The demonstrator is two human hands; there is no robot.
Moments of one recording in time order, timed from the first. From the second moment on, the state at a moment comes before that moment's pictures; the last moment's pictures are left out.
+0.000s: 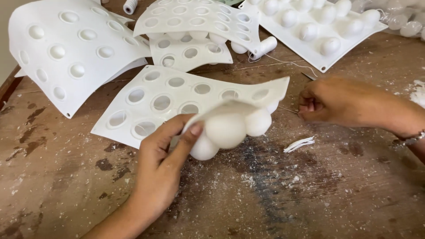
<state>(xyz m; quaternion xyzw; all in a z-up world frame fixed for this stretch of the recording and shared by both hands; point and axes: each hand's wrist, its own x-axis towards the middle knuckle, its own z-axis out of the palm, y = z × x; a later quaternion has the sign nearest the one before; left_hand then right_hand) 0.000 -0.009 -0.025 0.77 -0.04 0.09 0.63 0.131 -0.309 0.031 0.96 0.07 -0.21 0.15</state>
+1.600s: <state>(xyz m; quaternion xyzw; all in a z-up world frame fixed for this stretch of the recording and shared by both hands) -0.029 -0.045 -0.019 0.61 0.00 -0.06 0.79 0.093 -0.306 0.059 0.91 0.12 -0.39 0.07</state>
